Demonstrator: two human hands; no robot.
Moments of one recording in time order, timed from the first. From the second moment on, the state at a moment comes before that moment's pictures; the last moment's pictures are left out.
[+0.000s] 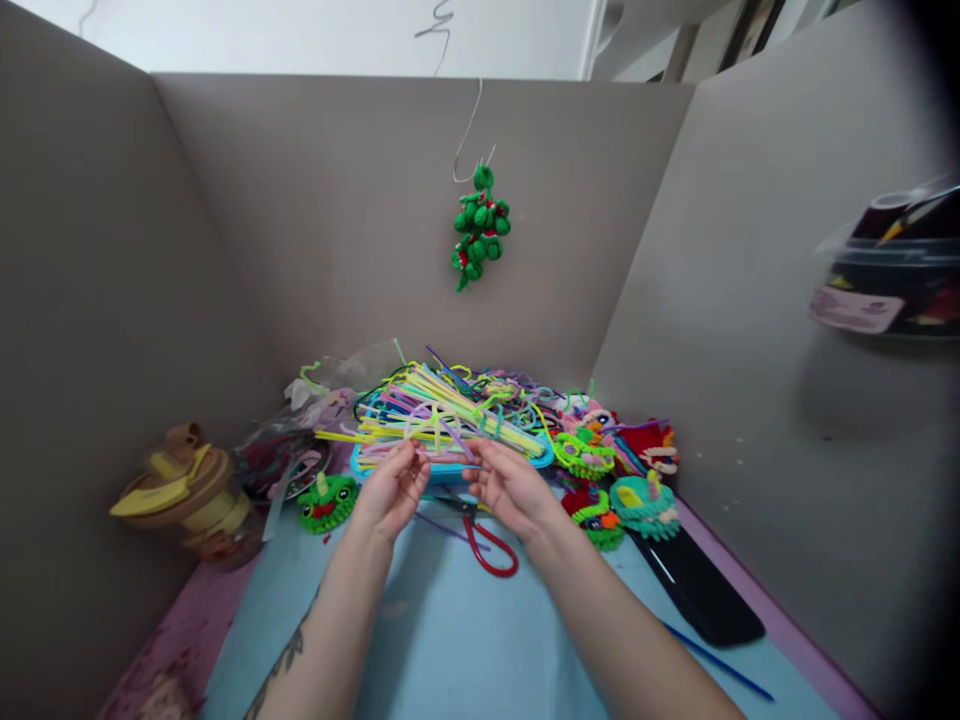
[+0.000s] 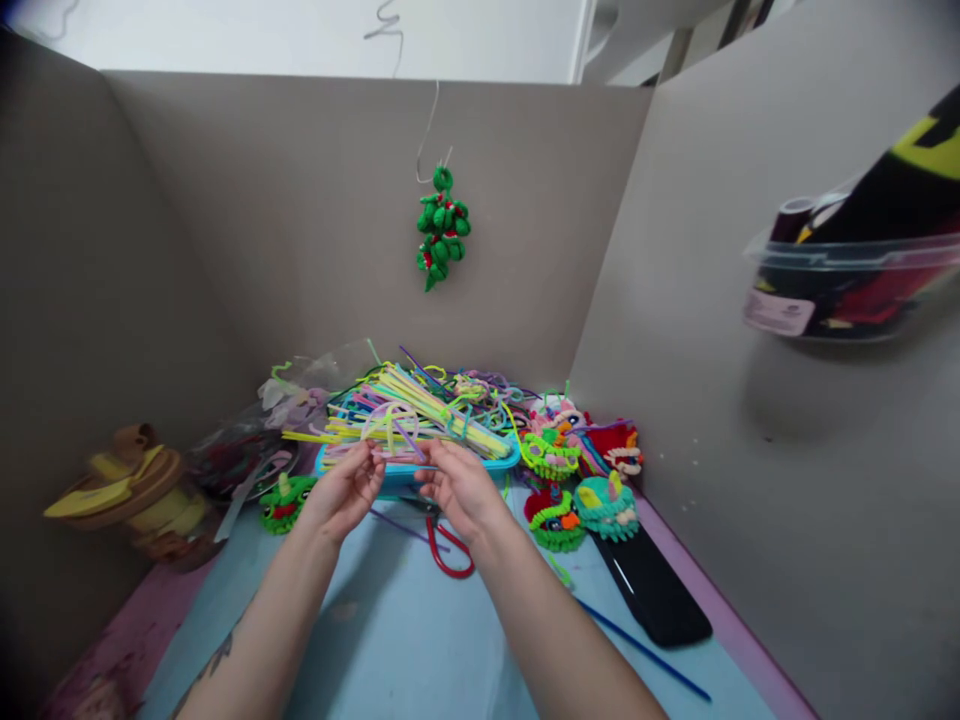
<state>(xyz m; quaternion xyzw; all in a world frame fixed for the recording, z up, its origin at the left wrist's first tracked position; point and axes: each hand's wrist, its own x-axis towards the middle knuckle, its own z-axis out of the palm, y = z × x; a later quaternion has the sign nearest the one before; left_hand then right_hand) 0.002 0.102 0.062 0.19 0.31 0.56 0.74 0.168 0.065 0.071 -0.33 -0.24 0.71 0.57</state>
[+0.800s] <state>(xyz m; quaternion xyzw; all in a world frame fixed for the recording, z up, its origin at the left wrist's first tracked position) 0.007 0.097 0.067 0.18 0.29 0.57 0.75 0.169 0.063 0.074 -0.32 -0.28 0.67 0.60</state>
